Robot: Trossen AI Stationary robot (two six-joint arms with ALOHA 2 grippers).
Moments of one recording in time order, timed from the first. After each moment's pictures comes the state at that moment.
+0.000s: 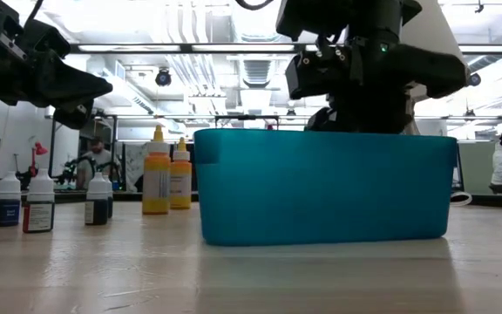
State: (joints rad) left arm 0.00 0.12 0.01 0.02 -0.03 -0.22; right arm 0.20 1.85 1.25 -0.75 -0.05 0.09
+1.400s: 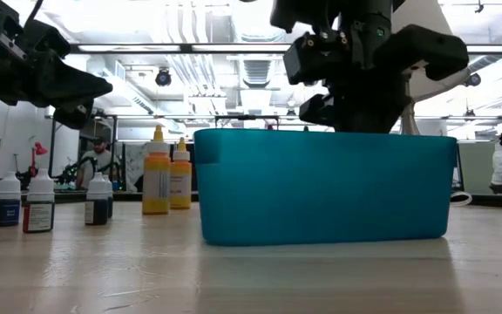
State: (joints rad) left arm 0.00 0.12 0.01 0.03 -0.03 -0.22; right arm 0.18 1.86 1.34 -0.88 -0.09 -0.06
